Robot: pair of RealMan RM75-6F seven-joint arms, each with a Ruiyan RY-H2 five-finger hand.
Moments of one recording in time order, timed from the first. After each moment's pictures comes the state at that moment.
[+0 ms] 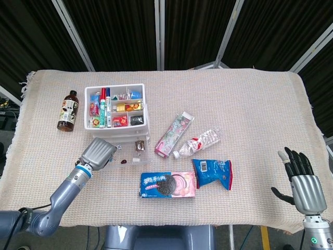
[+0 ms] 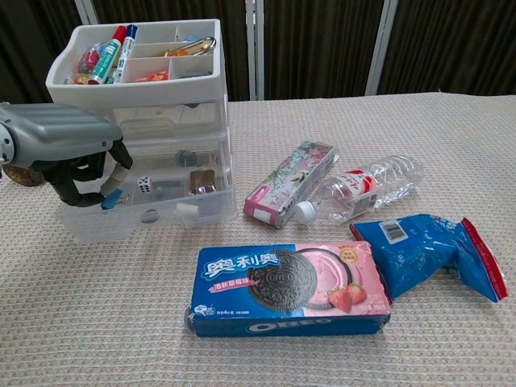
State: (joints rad) left arm -0.87 -1.28 0.01 -1.86 0.84 1.03 0.82; right arm 0.06 -1.17 0.05 -1.58 -1.60 1.57 -0.01
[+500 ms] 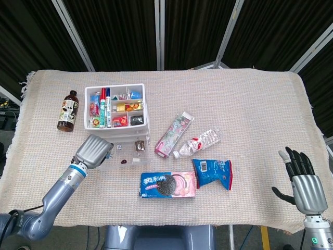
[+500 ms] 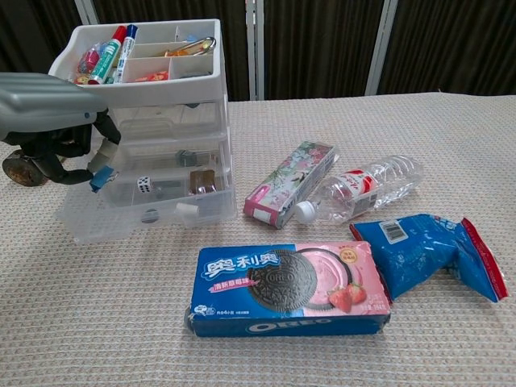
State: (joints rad) left arm -0.85 -1.19 0.00 -1.95 0.88 1.08 0.80; right arm 0.06 -1.17 0.05 -1.58 -1.60 1.57 0.00
